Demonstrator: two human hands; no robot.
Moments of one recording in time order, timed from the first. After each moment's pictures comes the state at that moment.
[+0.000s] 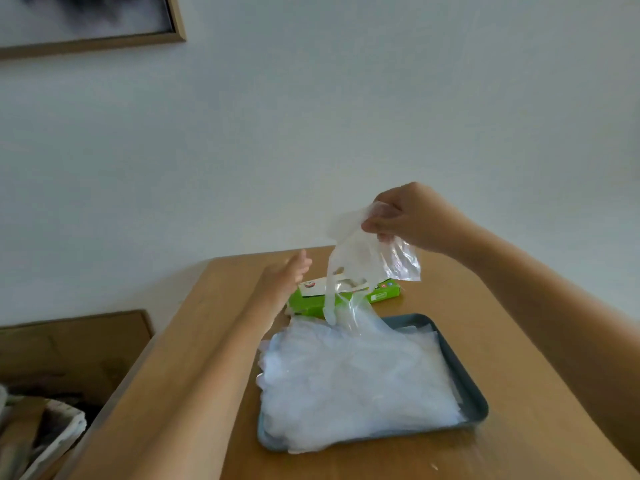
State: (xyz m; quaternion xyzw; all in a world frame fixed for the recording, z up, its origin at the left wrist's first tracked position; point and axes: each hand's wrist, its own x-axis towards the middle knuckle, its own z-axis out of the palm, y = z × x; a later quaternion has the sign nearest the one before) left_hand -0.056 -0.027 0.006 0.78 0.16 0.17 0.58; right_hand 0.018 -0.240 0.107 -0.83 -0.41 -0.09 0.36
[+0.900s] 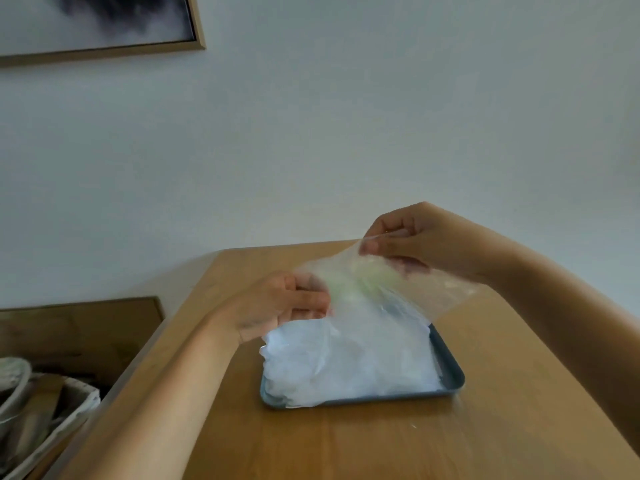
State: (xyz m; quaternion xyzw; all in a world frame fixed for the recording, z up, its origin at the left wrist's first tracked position) left_hand -0.149 -0.067 0.035 0.75 -0.02 0.00 0.66; right_hand -0.051 -0.293 0.107 -0.75 -0.49 0.10 0.43
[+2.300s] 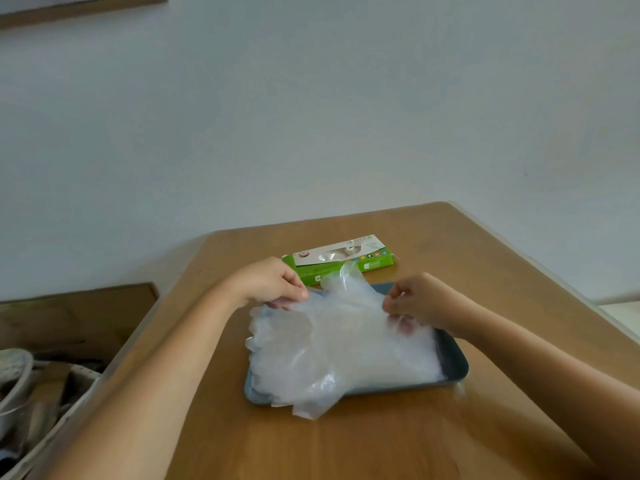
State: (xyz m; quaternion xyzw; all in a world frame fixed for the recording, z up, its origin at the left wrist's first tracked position) left_hand -0.089 -0.044 0.017 0.92 0.17 -0.07 0.35; right_hand 0.007 -0.279 -0.028 -0.86 -0.26 0.19 0.40
